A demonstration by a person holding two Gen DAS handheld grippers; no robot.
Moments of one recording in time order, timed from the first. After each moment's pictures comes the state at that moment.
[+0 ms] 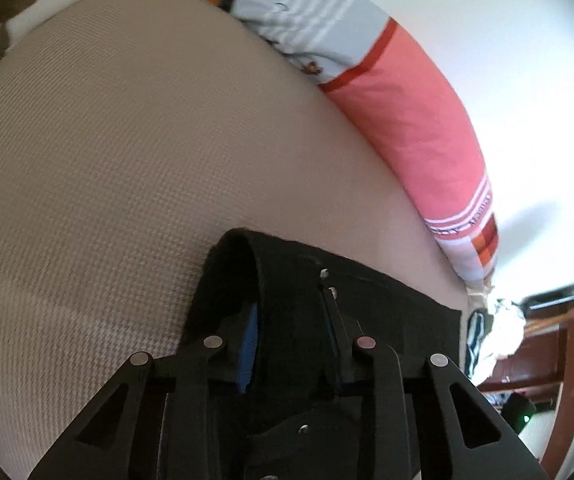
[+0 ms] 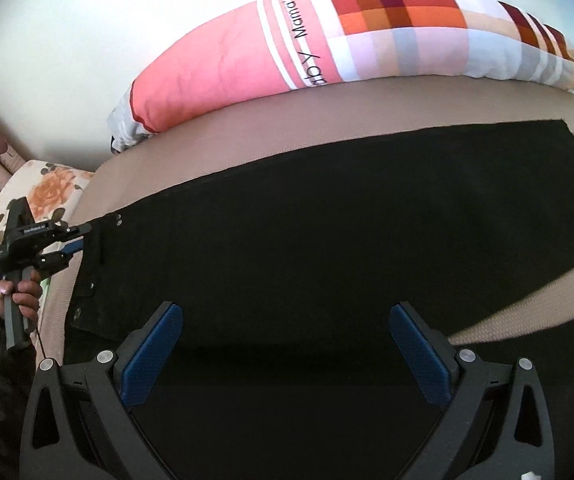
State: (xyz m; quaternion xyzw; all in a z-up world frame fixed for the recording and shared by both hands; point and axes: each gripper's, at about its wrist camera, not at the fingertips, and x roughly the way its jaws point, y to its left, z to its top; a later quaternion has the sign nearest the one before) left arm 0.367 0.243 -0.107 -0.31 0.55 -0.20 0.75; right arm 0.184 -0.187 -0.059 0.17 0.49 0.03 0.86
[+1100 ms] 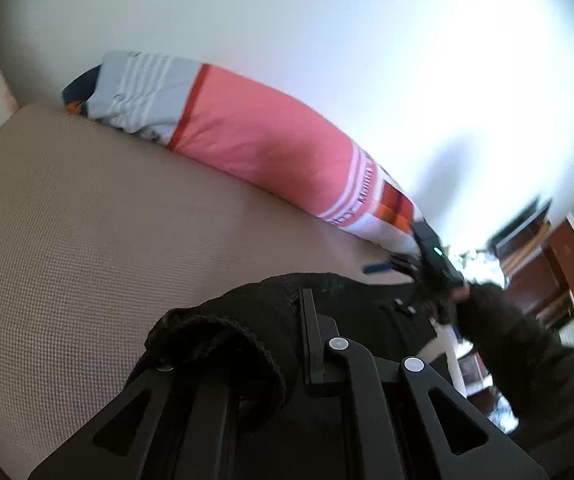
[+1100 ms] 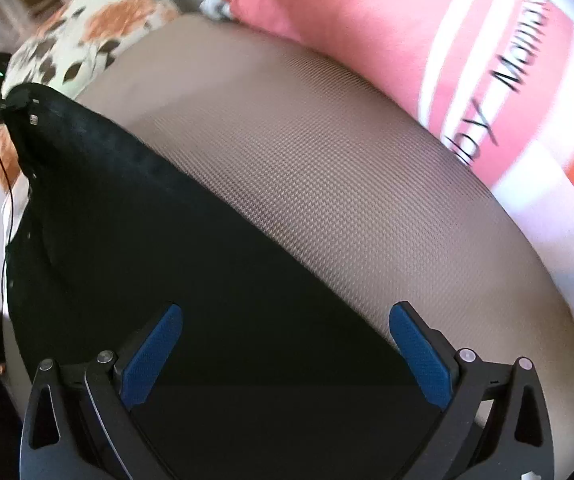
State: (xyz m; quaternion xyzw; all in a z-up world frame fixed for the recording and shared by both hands) left arm 0.305 0.196 -0.012 -0.22 0.42 -0.33 0.82; right arm 0.378 -0.198 -0.083 -0.15 0.59 0.33 0.72
